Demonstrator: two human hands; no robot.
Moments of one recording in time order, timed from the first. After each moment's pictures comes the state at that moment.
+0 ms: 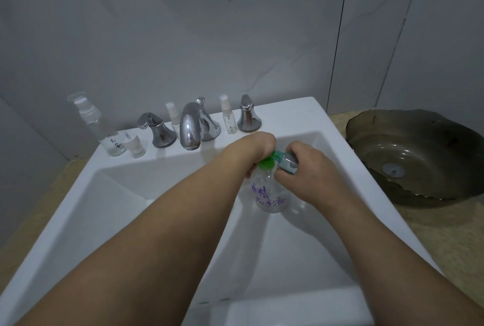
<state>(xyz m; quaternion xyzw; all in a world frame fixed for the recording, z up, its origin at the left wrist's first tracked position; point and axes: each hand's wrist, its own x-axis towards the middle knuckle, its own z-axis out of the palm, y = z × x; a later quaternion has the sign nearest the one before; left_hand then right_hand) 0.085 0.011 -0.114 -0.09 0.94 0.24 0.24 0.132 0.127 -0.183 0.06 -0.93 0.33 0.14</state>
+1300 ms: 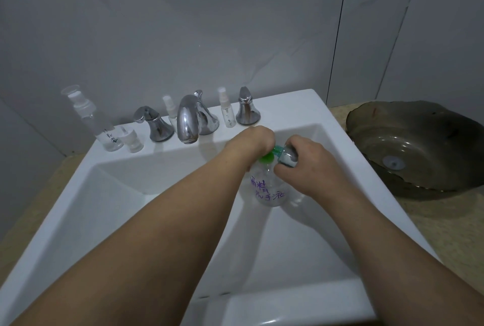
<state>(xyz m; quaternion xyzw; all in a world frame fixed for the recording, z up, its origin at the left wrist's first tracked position) 0.076 0.016 -0.125 -0.08 0.95 0.20 0.24 0.131 0.128 -0.183 0.06 -0.94 0.33 0.12</state>
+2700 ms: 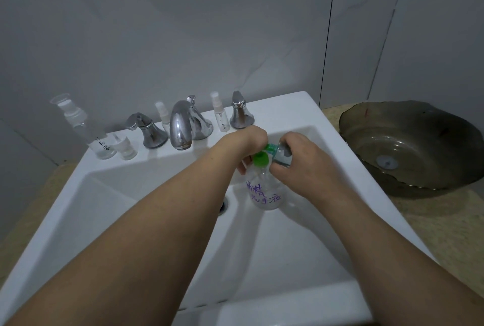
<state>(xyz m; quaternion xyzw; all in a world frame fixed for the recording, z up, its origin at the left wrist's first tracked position) 0.084 0.009 -0.107 -0.09 0.93 0.26 0.26 0.129 0.126 -0.185 0.08 -0.92 0.34 0.17</state>
